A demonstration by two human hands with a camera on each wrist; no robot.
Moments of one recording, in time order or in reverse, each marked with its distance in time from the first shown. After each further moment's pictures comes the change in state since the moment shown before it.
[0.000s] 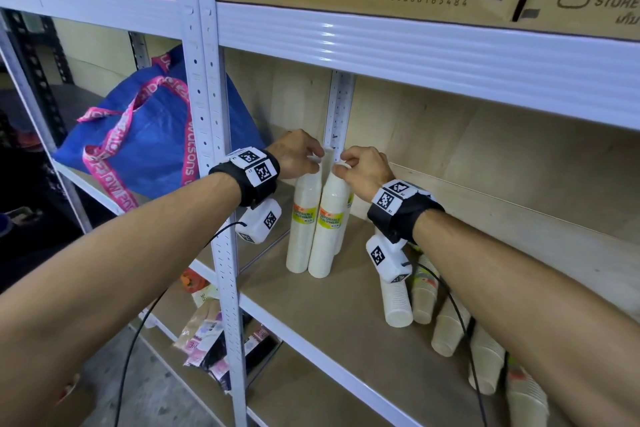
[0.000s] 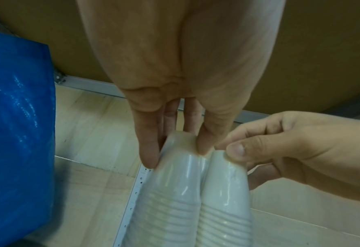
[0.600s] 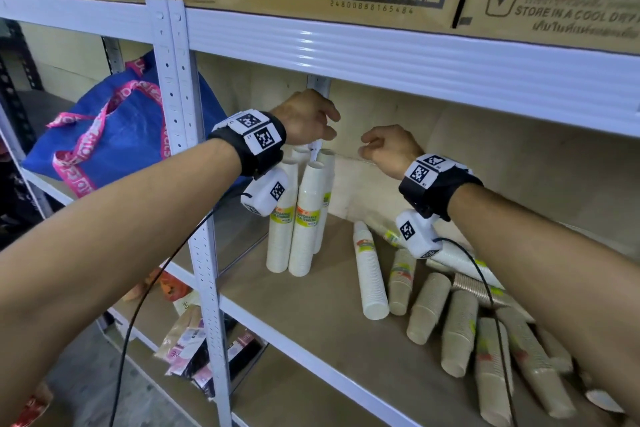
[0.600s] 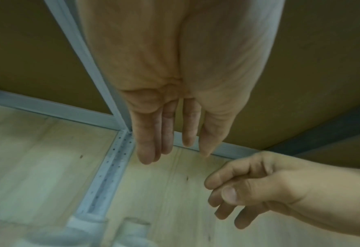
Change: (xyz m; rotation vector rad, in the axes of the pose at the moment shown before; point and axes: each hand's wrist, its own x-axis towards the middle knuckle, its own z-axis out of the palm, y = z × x) left_hand 0.011 0.074 -0.038 -0.059 0.063 0.103; right_hand -0.002 0.019 -0.089 -0.021 -0.001 0.044
